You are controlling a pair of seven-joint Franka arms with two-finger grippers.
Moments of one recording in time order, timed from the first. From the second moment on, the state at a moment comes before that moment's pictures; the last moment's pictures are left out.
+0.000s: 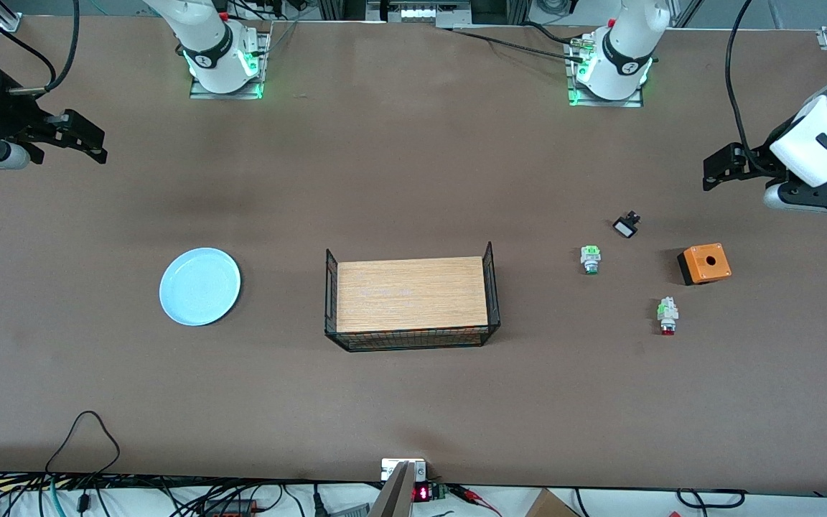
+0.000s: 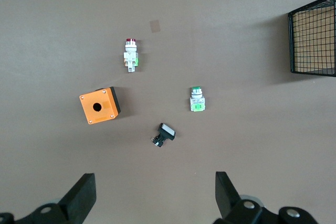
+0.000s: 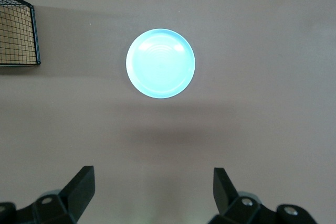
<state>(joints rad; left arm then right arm) 0.01 0.03 -0.07 -1.63 0.01 1.58 0.02 0.02 -0.09 0.04 -1.72 -0.02 1.61 0.03</state>
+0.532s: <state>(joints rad) 0.01 0.03 -0.07 -1.63 0.01 1.58 0.02 0.03 -0.06 0.04 -1.72 -0.02 1.59 -0.09</state>
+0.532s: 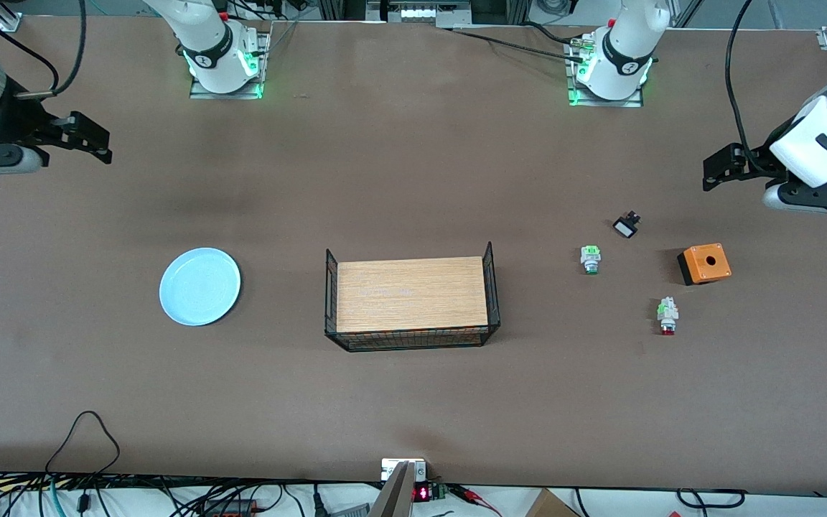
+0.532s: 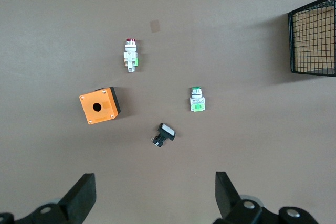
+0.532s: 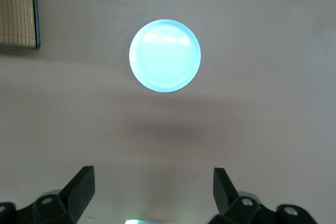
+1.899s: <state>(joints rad) 0.01 0.03 -0.07 -1.62 0.01 1.58 0.02 0.10 0.00 0.04 -2.29 -0.13 2.32 -1.03</state>
